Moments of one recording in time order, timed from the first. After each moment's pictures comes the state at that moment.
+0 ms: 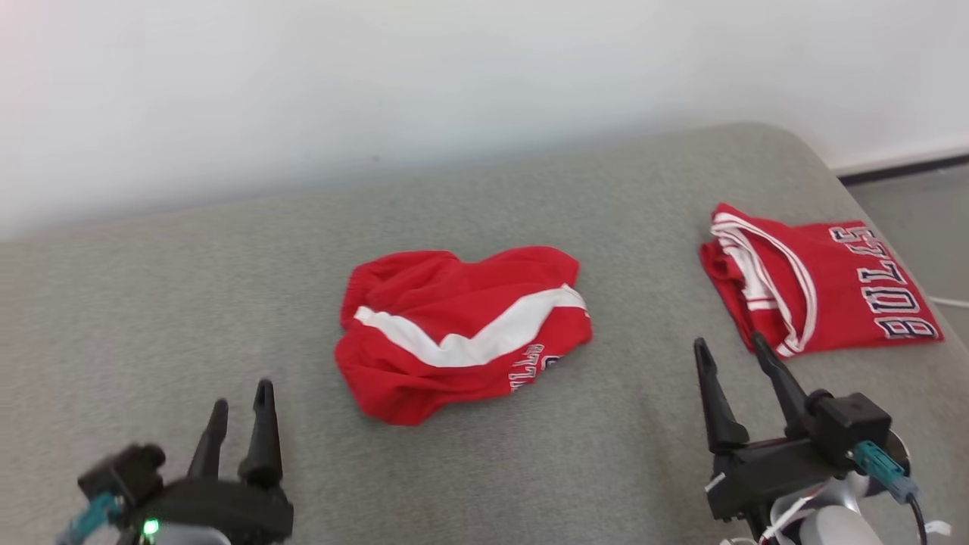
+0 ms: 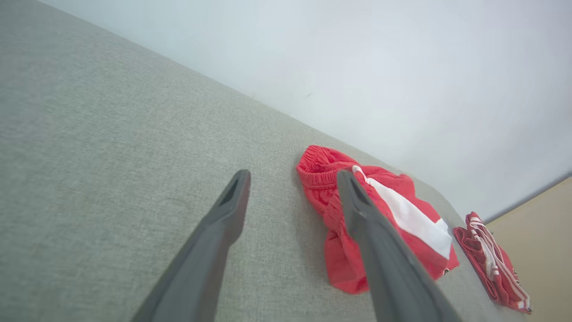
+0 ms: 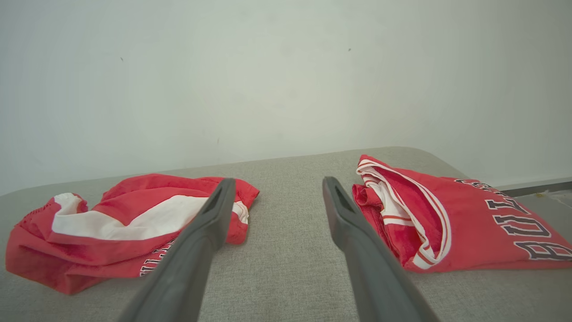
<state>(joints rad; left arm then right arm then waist) -0.21 0.07 0.00 0.37 -0.62 -0.07 -0.14 -0.20 -0.11 0.11 0.30 0.22 0.13 -0.21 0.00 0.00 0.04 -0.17</state>
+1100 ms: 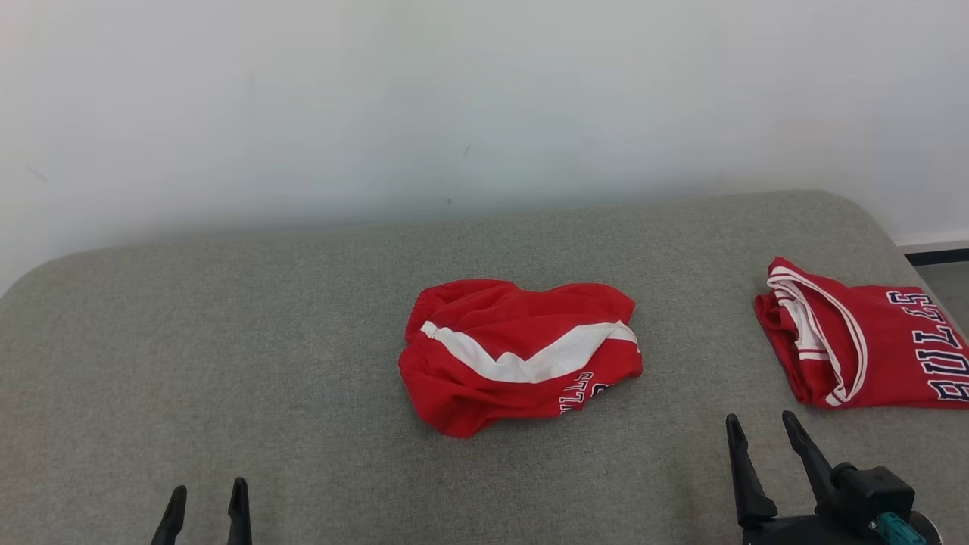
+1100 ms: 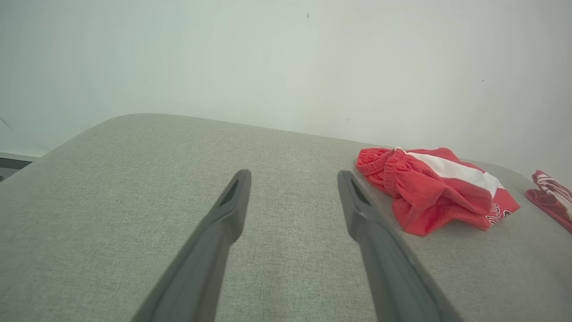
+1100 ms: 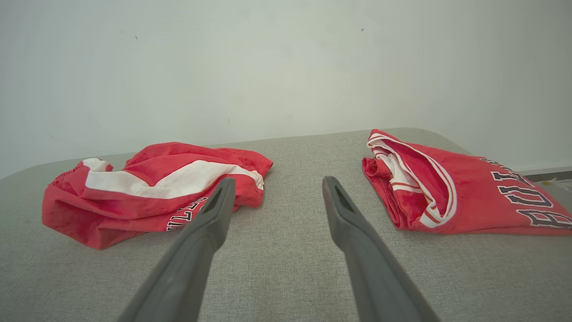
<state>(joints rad) 0.13 0.11 0.05 0.11 -0.29 -0.09 -0.26 -0.02 -0.10 0.02 0.25 0.18 0.13 -0.18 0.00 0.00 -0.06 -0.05</state>
